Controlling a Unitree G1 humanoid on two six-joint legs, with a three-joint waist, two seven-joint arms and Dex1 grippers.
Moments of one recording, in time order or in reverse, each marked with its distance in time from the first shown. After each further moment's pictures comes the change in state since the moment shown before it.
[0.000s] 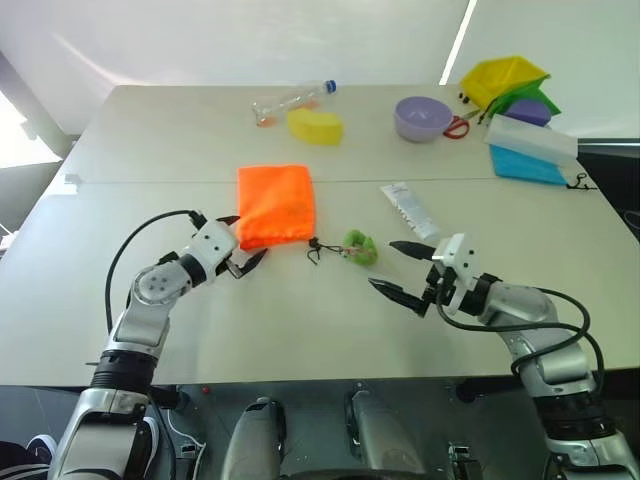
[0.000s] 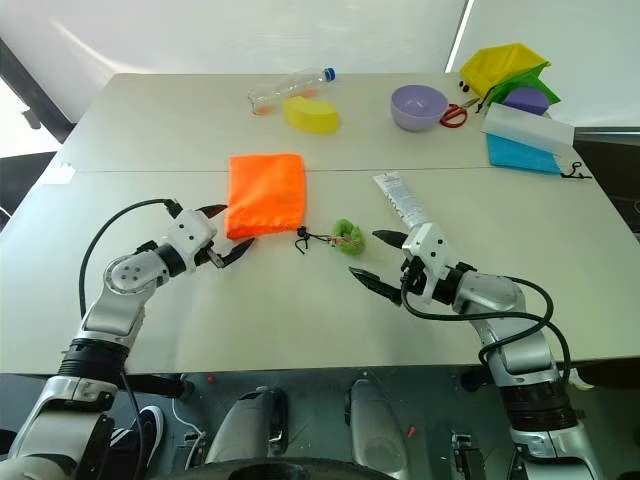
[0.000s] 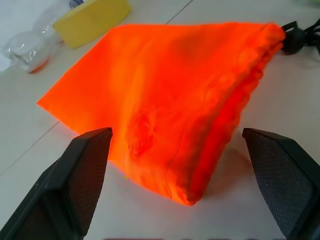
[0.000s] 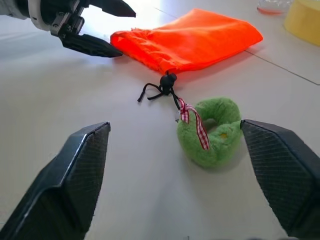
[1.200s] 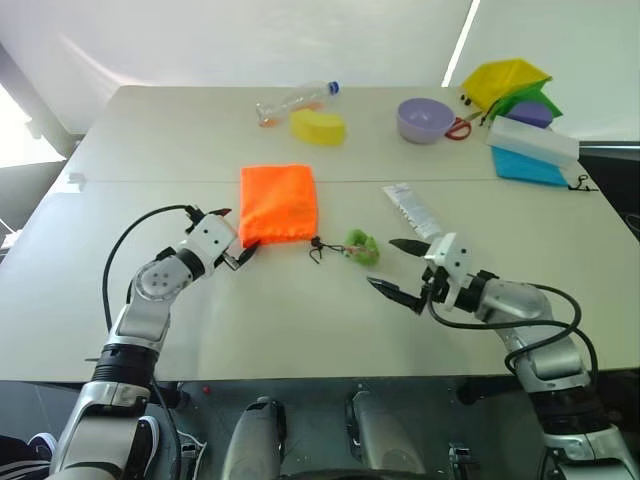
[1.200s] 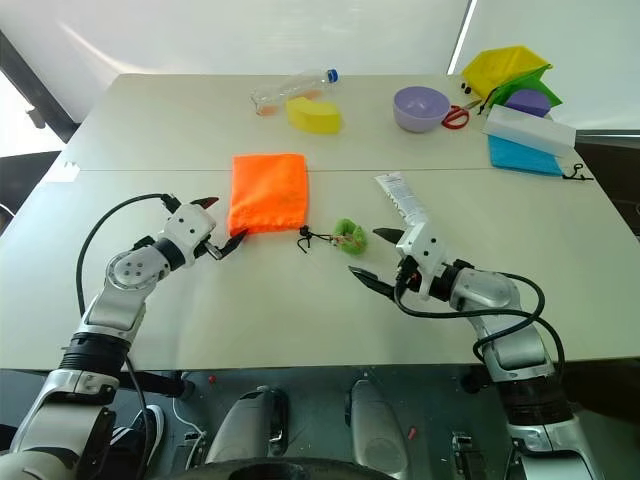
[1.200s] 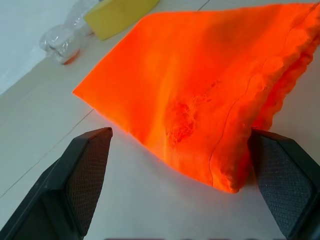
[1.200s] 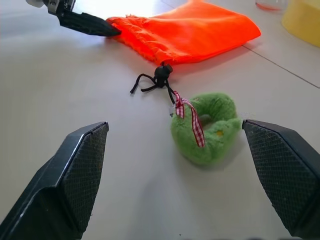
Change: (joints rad) left arm -0.022 0.006 -0.005 0.017 0.039 0.011 0.076; right arm -0.041 0.002 0.019 0.031 -0.061 -0.013 -0.007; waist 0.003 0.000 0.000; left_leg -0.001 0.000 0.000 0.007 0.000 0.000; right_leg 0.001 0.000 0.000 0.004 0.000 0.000
